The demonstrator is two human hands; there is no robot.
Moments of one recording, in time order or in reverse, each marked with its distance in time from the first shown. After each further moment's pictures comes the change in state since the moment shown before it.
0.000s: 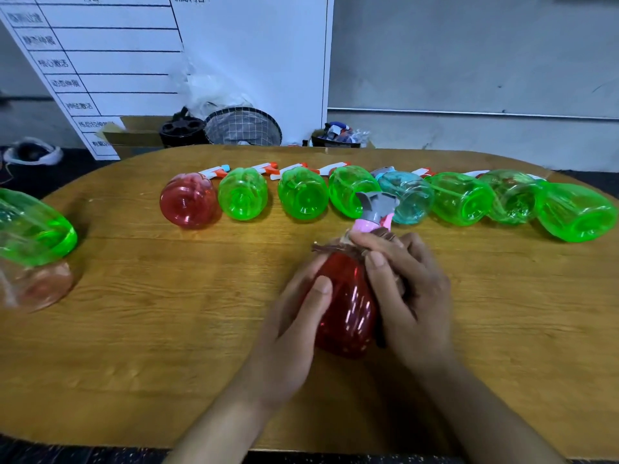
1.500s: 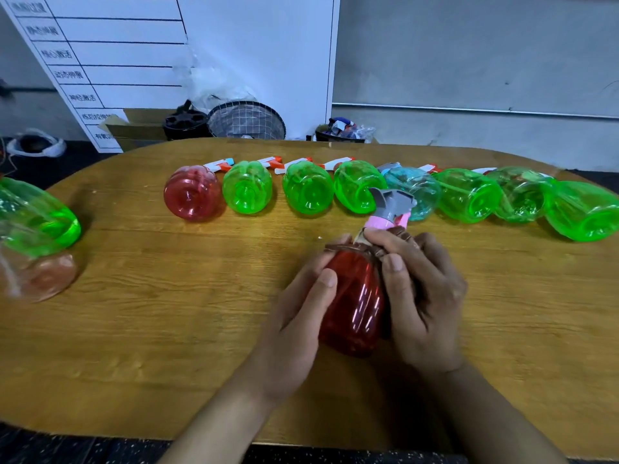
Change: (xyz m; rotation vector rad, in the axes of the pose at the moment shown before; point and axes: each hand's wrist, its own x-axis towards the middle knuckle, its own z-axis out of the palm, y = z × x) left_hand 0.001 -0.004 -0.004 -0.011 -0.005 -0.021; right_hand -0.008 0.009 0.001 -0.046 0.092 -0.052
